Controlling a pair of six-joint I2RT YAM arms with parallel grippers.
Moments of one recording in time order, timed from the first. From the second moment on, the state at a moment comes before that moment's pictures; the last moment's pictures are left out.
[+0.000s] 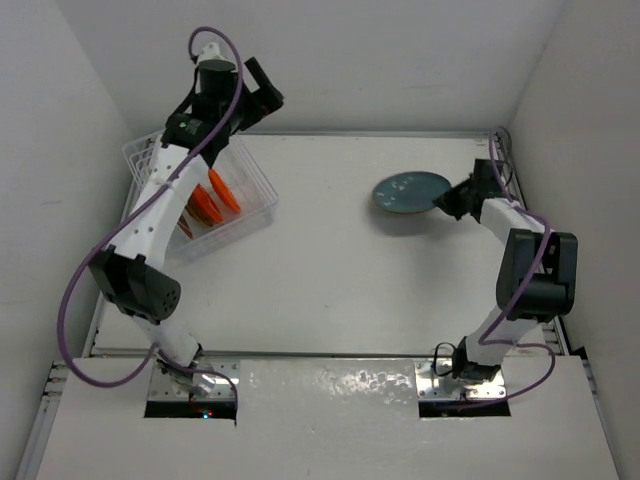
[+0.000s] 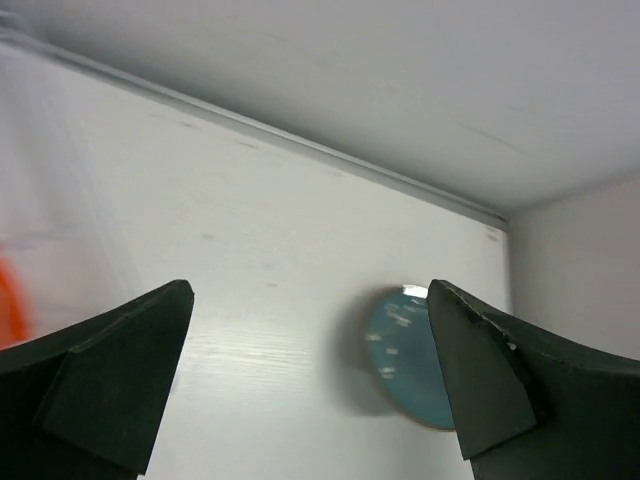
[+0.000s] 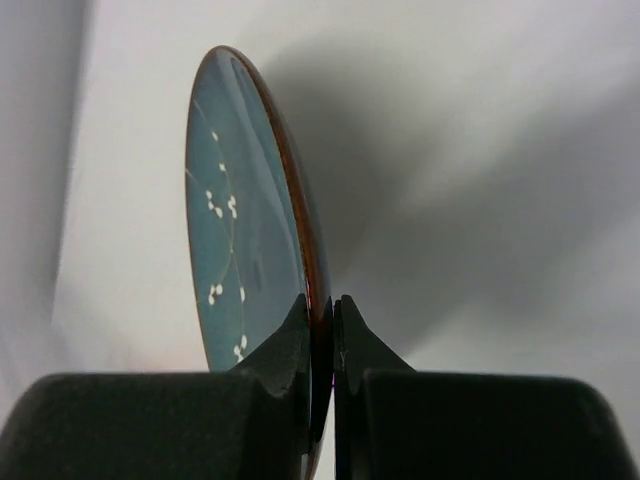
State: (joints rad) left arm -0.31 1.72 1.92 -0.55 -0.11 -0.68; right arm -0.10 1.69 1.06 -0.14 -0.20 0.92
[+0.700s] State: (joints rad) left arm -0.04 1.52 1.55 -0.94 -0.54 -0.59; right arm -0.22 1.89 1.14 -0.11 0.08 0.97
